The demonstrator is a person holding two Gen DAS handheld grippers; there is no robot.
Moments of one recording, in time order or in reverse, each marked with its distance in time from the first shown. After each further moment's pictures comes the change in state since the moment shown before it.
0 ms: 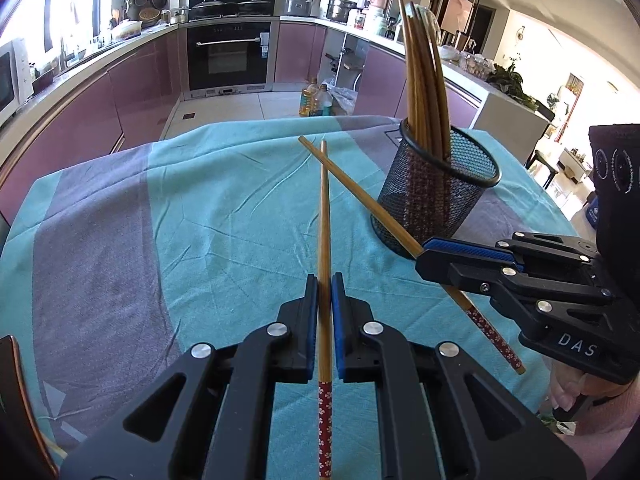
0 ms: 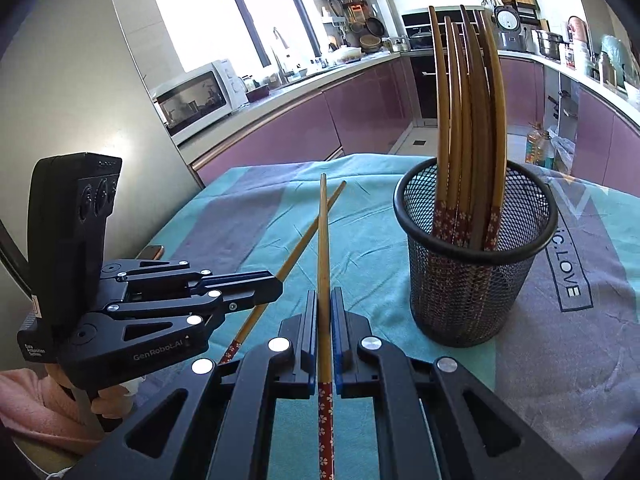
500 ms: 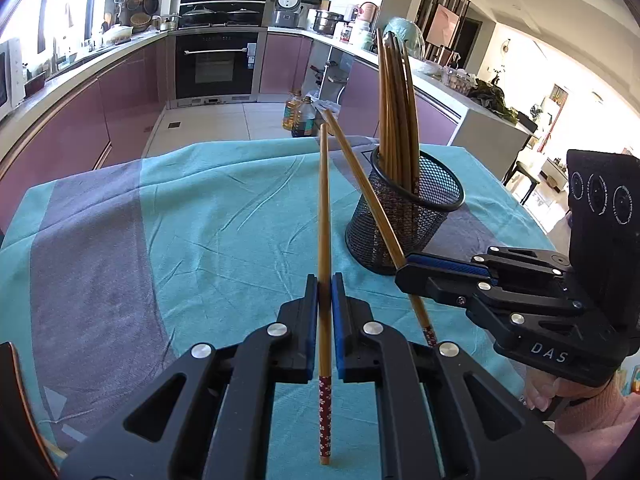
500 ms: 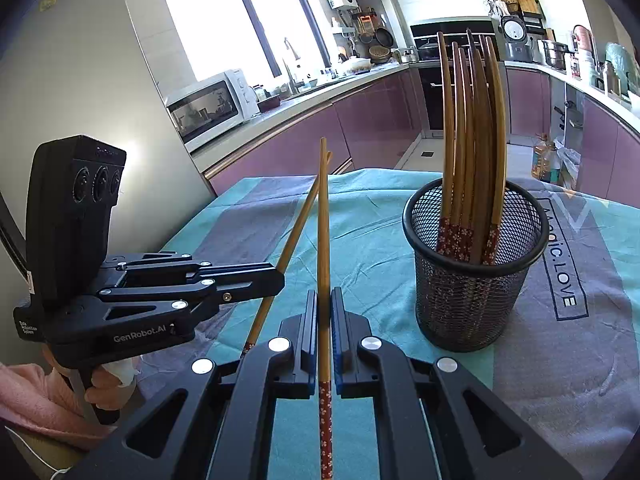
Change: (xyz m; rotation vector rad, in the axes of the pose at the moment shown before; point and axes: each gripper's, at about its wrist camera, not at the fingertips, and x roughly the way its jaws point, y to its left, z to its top) left arm -0.023 -0.008 0.009 -0.006 -0.040 -0.066; right arm -0.016 0.001 0.000 -0.015 -0.034 0.026
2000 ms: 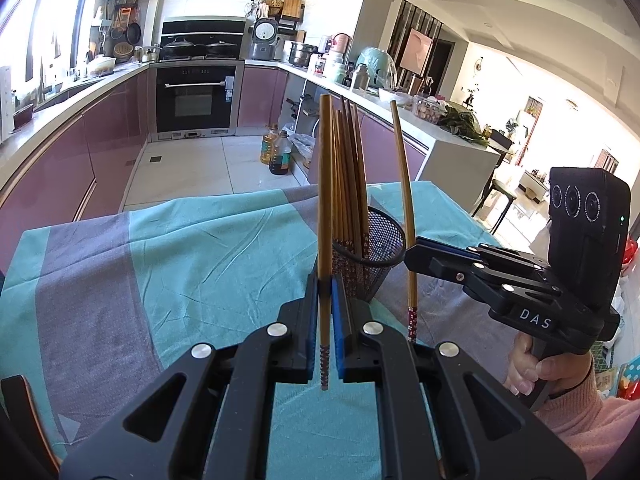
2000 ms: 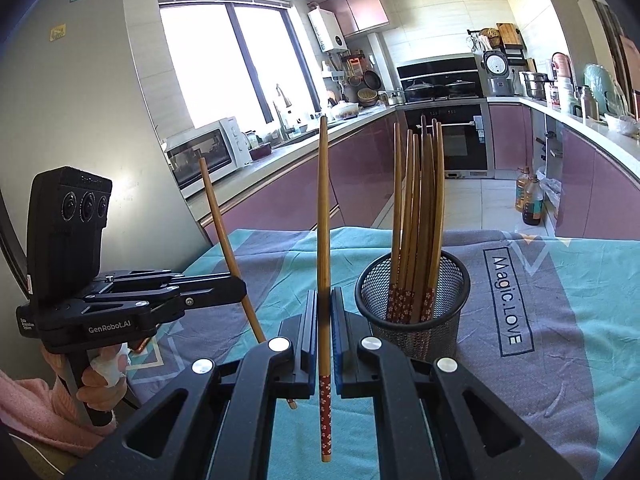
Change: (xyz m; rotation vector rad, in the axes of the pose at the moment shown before) left arm -0.043 -0.022 0.025 0.049 -0.116 -0.069; right arm -0.059 -0.019 0.017 -0.002 -0.164 -0.036
